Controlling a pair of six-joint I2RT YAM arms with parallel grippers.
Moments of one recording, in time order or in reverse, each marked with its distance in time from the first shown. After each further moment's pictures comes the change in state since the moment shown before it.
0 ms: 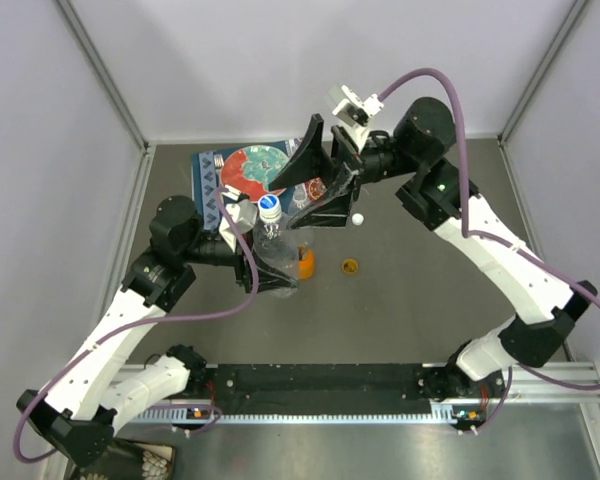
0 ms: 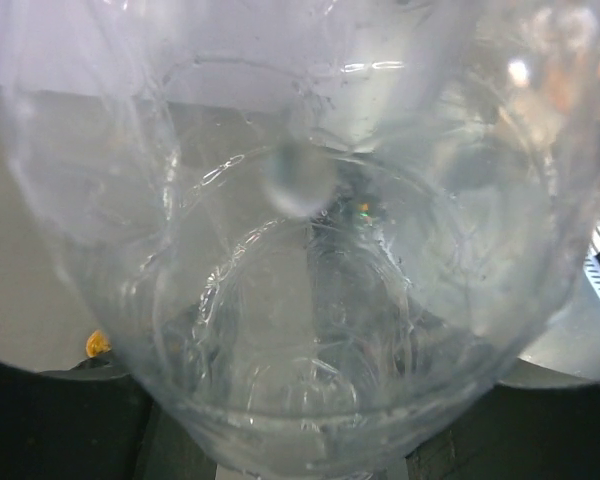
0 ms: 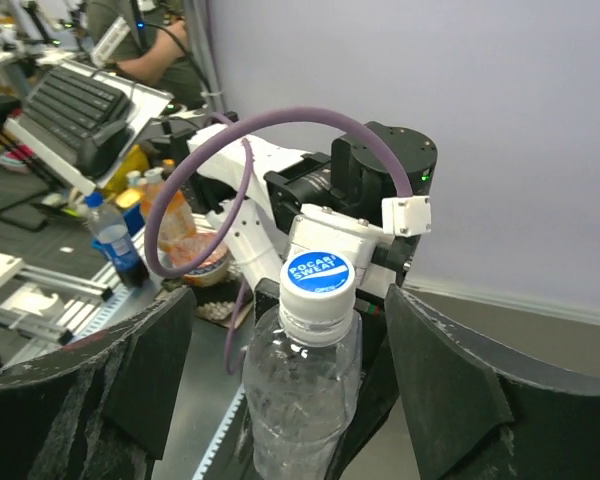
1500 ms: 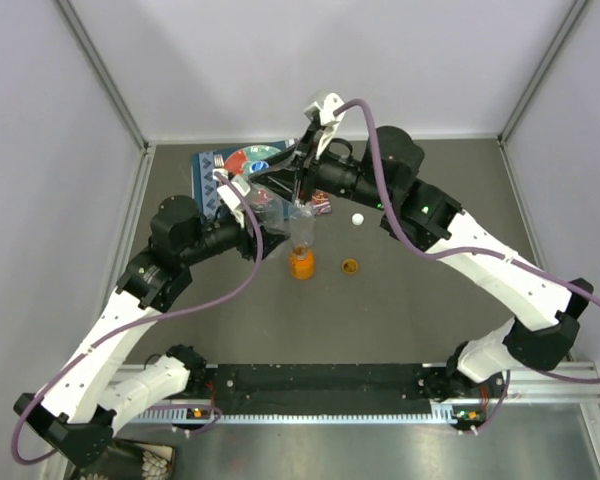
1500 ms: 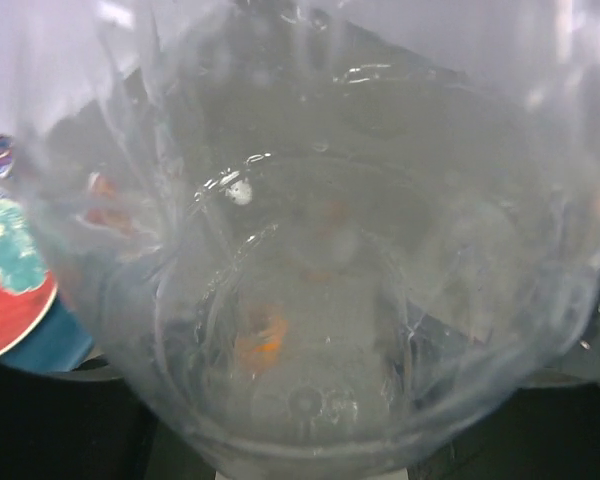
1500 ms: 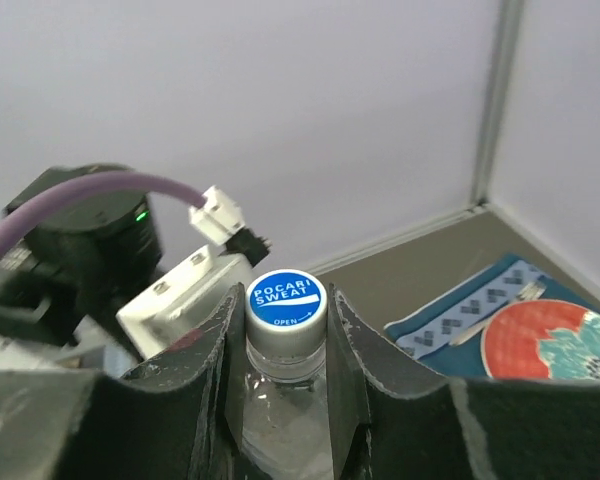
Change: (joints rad) left arm -0.003 -0.009 0.037 -0.148 -0.641 0.083; right arm 0.167 -0.001 -0.063 -0.127 0.771 -0.188
